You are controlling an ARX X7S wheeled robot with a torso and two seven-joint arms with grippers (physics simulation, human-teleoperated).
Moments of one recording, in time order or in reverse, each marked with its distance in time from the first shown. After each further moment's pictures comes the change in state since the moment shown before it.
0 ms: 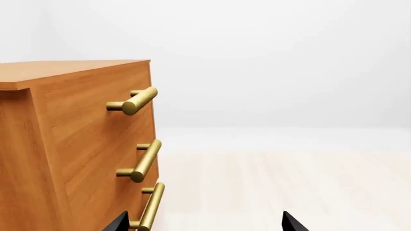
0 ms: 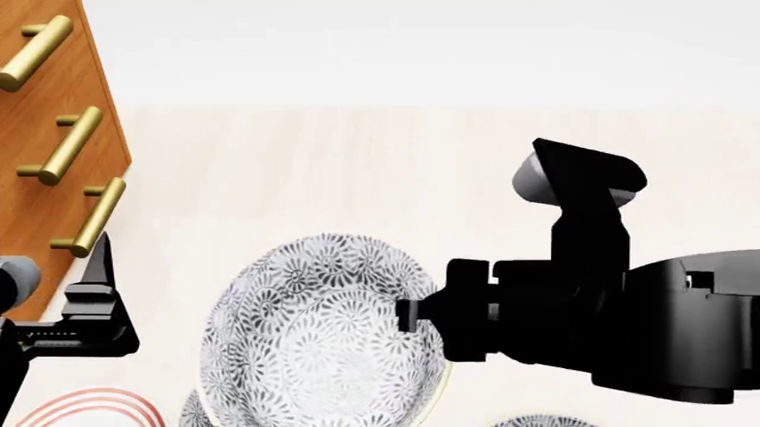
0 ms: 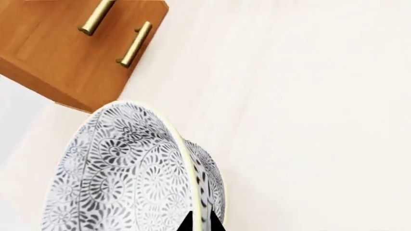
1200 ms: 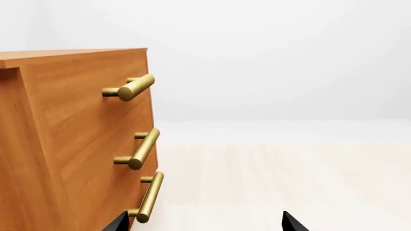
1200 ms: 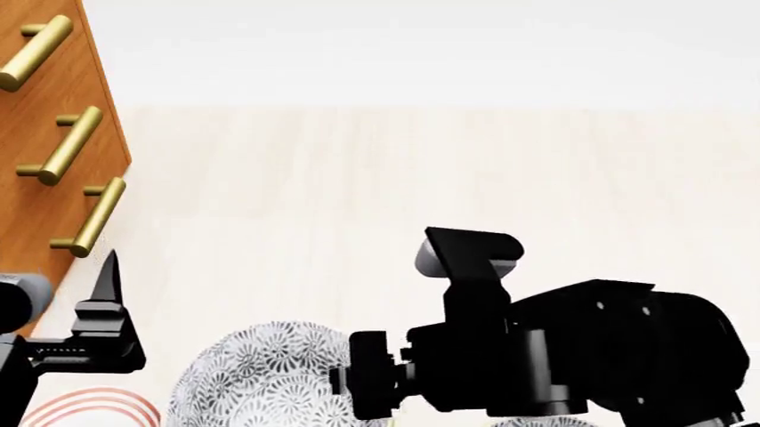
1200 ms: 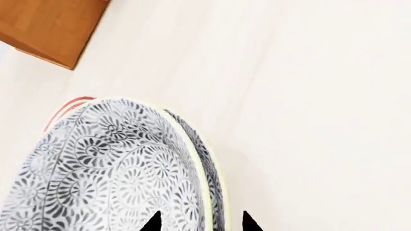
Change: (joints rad) left arm 0.037 -0.019 0.028 -0.026 -0.008 0.046 -0.015; right arm 0.003 -0.133 -0.400 0.199 -0.533 -0.240 -0.603
